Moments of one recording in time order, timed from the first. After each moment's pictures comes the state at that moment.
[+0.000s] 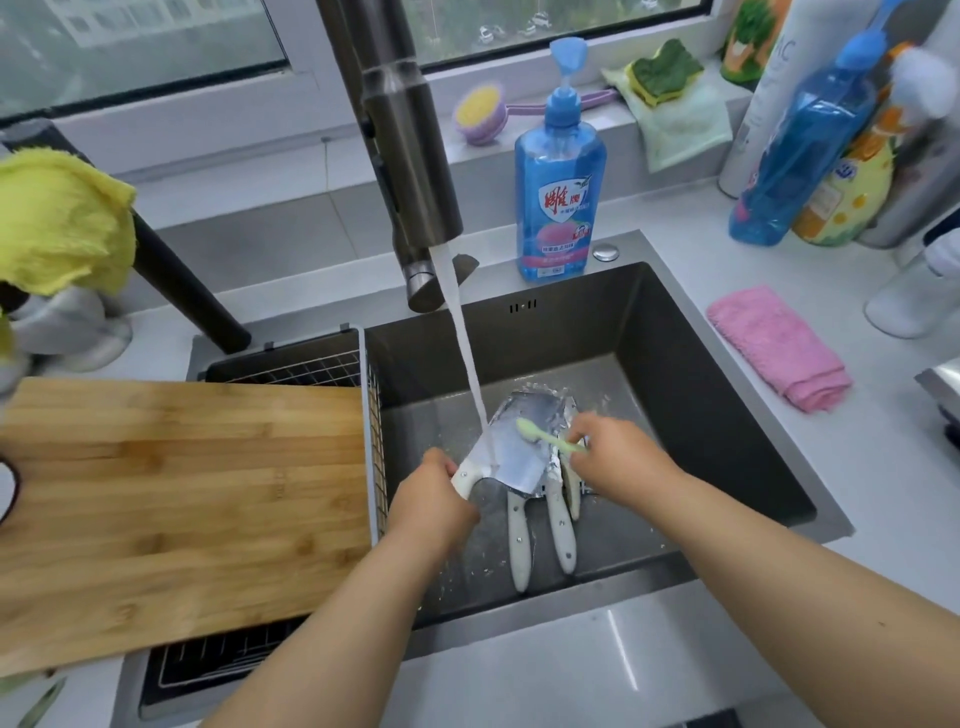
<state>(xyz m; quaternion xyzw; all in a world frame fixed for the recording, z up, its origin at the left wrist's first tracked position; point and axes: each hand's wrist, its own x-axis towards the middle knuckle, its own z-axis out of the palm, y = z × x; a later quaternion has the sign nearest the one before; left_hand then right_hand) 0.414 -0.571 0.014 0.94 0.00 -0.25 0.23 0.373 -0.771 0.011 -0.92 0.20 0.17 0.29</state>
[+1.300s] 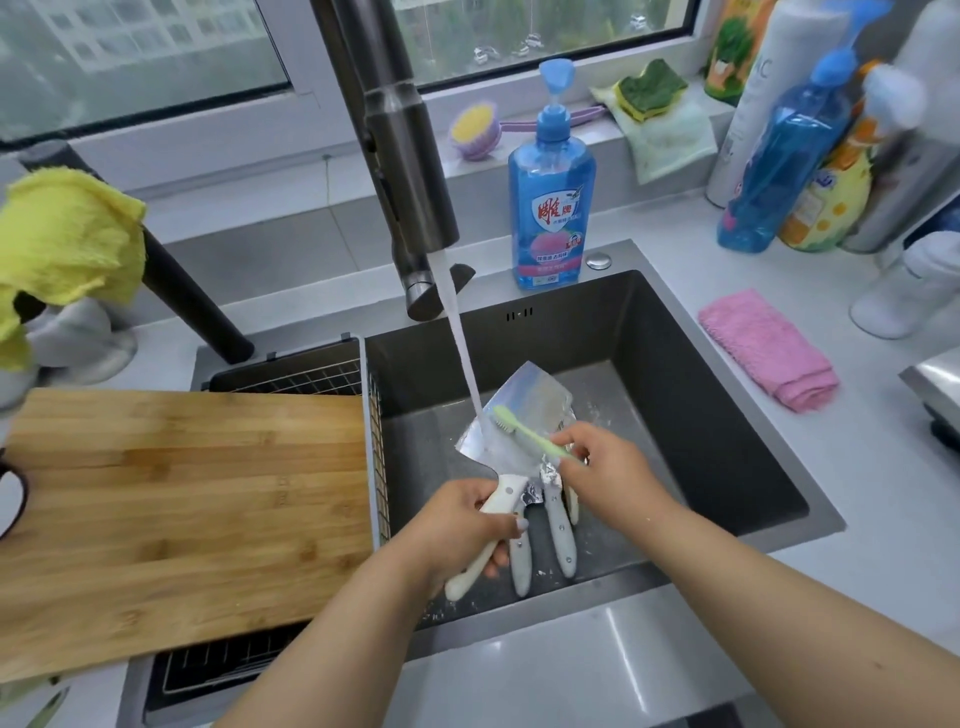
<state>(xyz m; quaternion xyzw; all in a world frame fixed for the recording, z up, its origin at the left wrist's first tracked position) 0.392 -0.573 0.036 0.76 -0.04 -0.45 0.47 0.349 -0.754 0.011 -0.88 0.21 0.04 0.43</state>
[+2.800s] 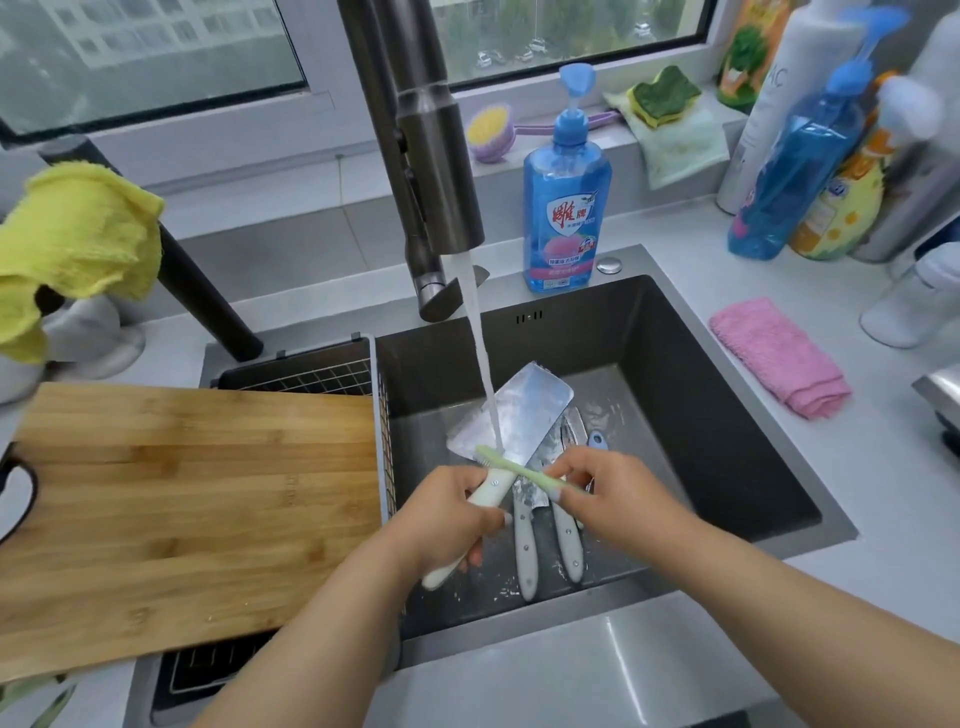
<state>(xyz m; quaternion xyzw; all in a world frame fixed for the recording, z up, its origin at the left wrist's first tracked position) 0.413 -0.552 0.032 0.82 -0.12 -0.39 0.40 0.336 -0.739 0.038 -0.89 0.16 0.13 0.41</state>
